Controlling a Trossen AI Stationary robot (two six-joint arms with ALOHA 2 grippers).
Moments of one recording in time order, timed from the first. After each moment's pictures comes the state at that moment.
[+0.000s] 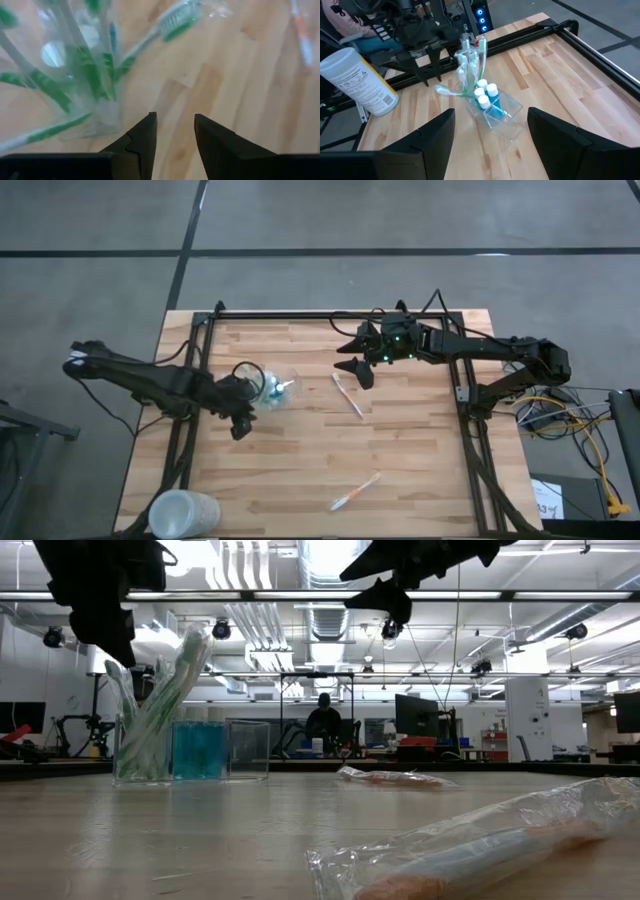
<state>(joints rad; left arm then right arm) -0.24 0.95 0.79 -0.81 -0.13 -0.70 -0.22 1.36 1.07 -0.10 -0.19 0.28</state>
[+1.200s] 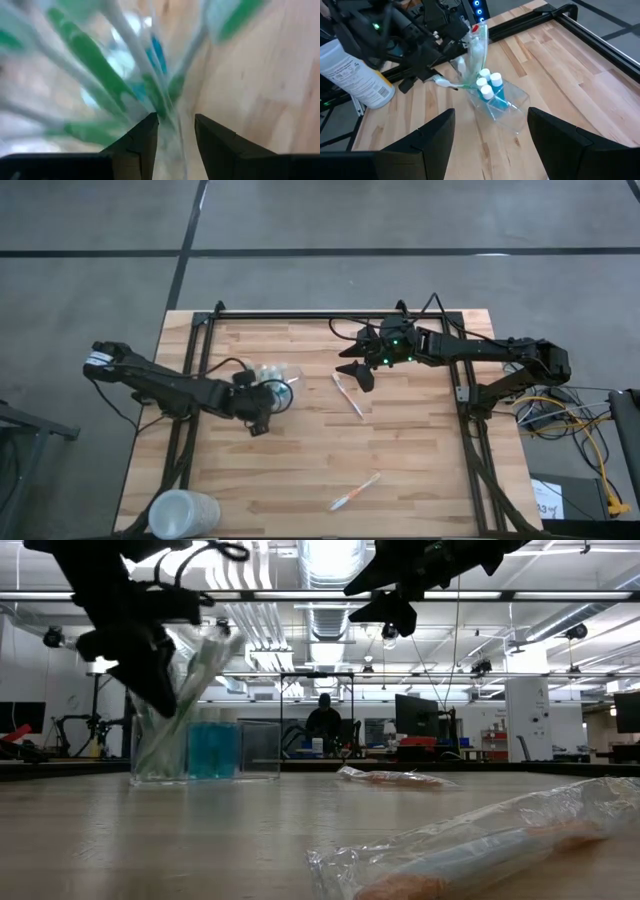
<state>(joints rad) -0.24 1.26 0.78 -0.71 -0.46 -0.42 -0.22 1.36 1.02 -0.09 -0.18 0.29</state>
